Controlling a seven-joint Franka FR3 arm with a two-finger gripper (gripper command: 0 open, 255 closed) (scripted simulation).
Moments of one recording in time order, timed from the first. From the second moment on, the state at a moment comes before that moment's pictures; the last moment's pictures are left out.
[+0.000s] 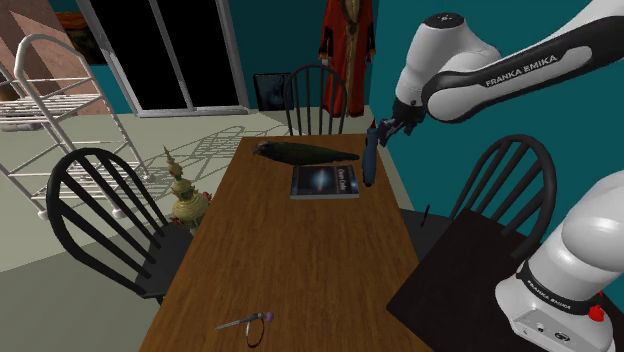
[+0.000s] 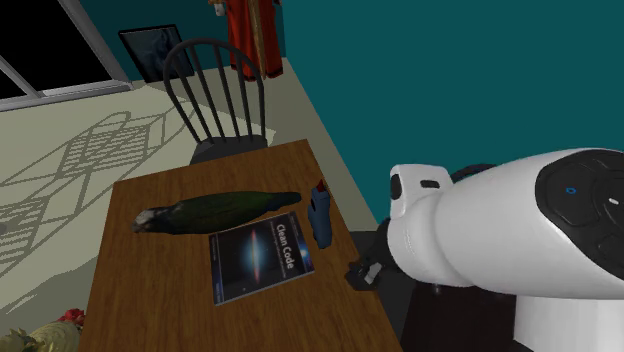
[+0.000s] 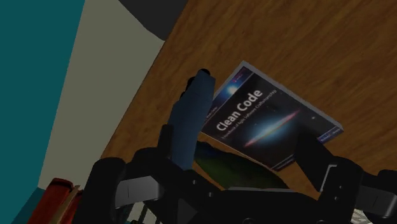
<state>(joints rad) -0.18 -0.44 0.15 -2.58 -0.22 2.42 0.39</state>
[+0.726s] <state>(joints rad) -0.44 -0.02 0.27 -2.44 -0.71 2.79 1.04</state>
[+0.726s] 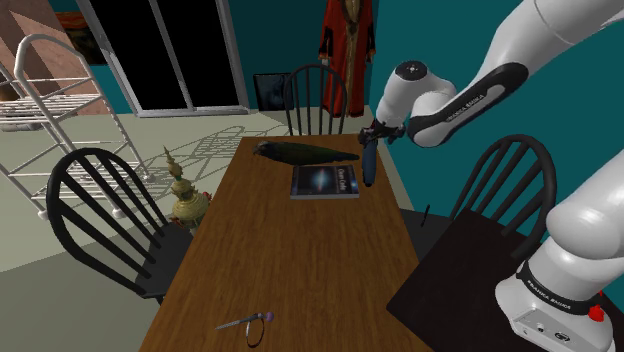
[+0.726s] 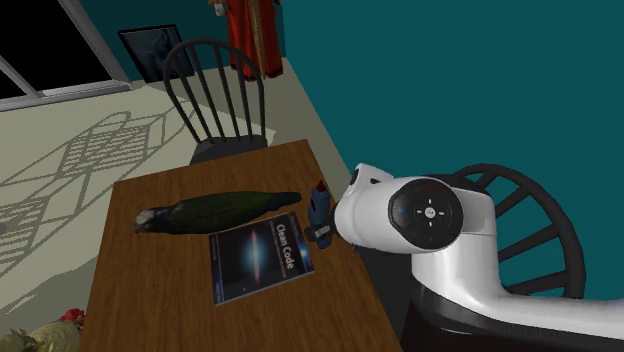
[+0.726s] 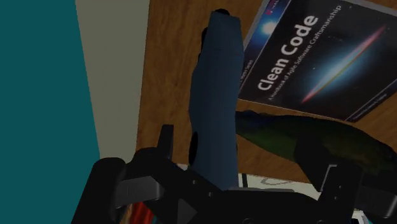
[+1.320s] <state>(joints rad) -0.42 0.23 0.17 -2.27 -1.16 2.86 1.55</state>
